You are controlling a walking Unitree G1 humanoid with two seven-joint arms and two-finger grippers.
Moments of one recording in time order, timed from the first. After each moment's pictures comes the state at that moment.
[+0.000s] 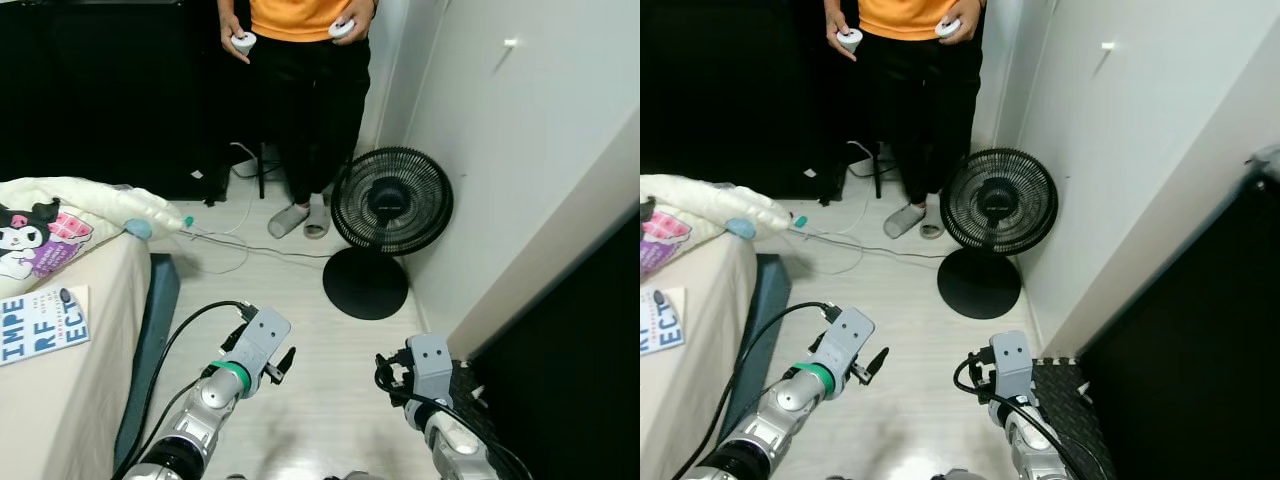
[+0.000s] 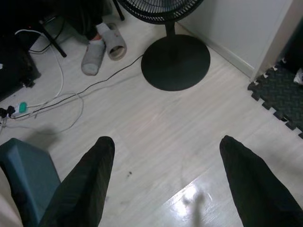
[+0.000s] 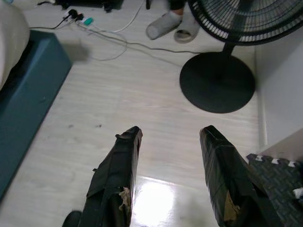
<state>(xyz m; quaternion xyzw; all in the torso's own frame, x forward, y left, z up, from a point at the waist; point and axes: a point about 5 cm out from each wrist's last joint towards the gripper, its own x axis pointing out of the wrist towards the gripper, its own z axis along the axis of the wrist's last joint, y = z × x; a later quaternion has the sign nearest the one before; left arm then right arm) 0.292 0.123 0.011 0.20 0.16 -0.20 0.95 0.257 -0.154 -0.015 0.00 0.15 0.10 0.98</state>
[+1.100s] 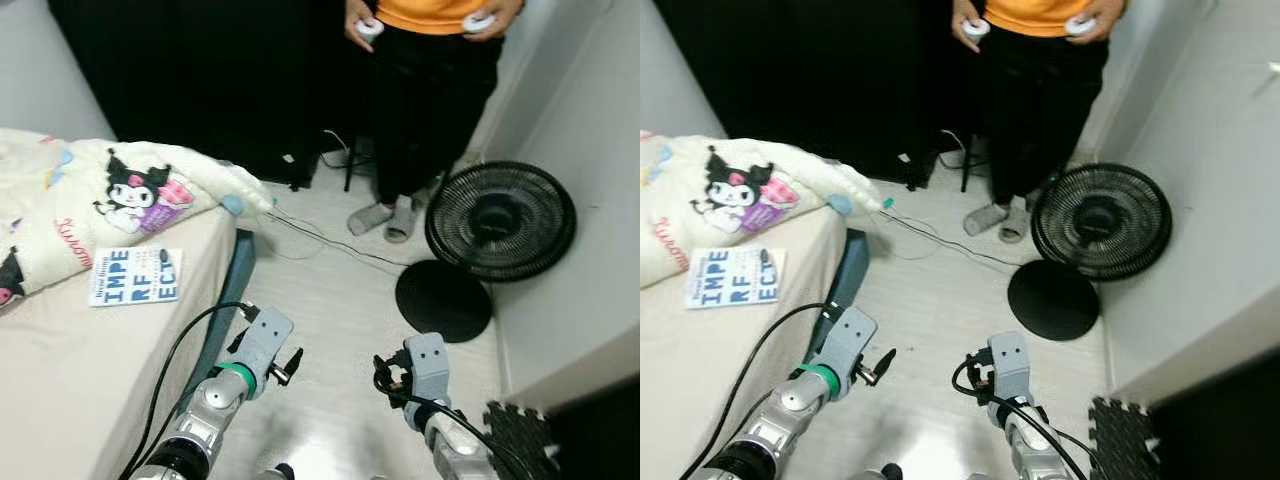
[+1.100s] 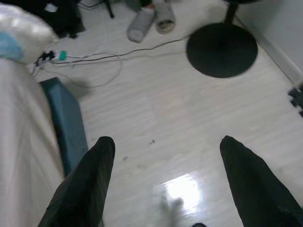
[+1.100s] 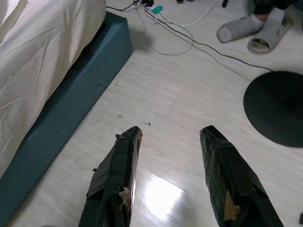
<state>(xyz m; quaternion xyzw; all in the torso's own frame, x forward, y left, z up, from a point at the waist) 0.292 0.119 0.012 0.17 0.16 -0.22 0.95 0.257 -0.149 -0.014 0.00 0.15 0.12 0.98</state>
